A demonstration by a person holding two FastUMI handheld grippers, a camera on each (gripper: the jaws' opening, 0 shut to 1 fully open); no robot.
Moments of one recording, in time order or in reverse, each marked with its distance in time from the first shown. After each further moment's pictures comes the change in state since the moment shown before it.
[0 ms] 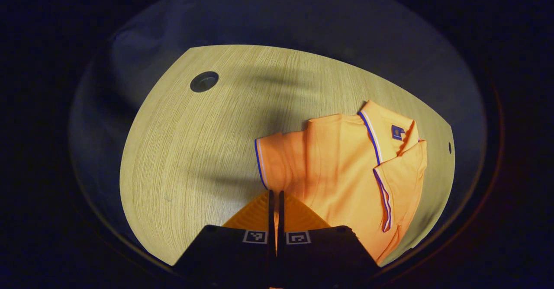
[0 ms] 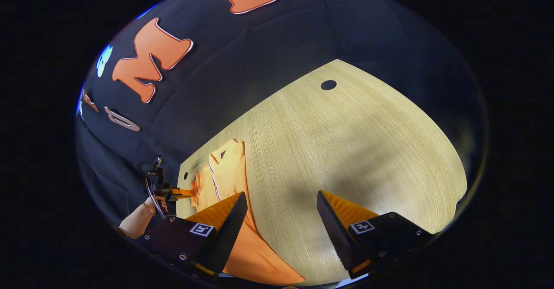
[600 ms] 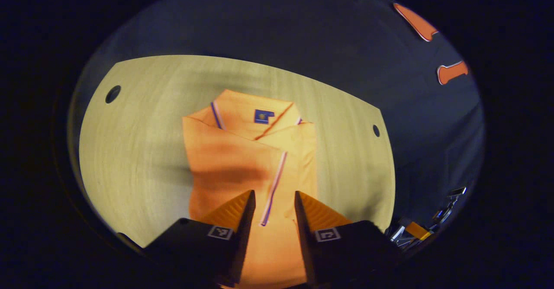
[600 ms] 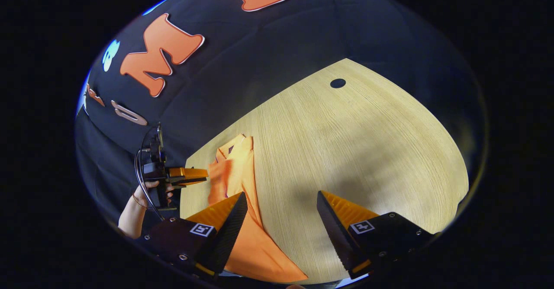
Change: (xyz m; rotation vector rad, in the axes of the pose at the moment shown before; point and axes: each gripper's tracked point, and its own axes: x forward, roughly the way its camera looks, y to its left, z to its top) left arm -0.071 -0.225 -0.036 0.098 0.047 -0.416; right arm -0.007 0.016 -0.011 -0.032 0.014 0.038
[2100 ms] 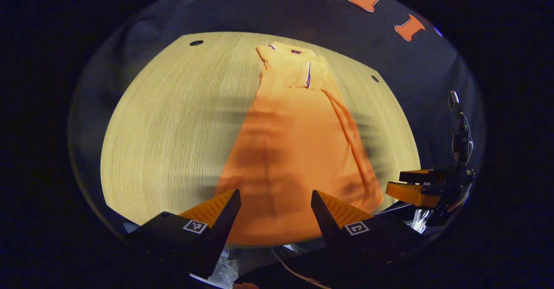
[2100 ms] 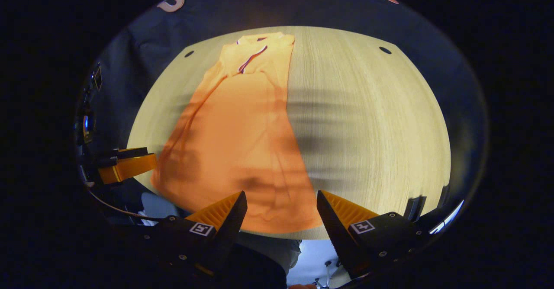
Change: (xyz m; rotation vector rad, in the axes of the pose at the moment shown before) left arm -0.140 0.098 -0.329 0.054 -0.032 0.182; right arm -0.026 0.047 -0.260 -0.487 0.426 -0.257
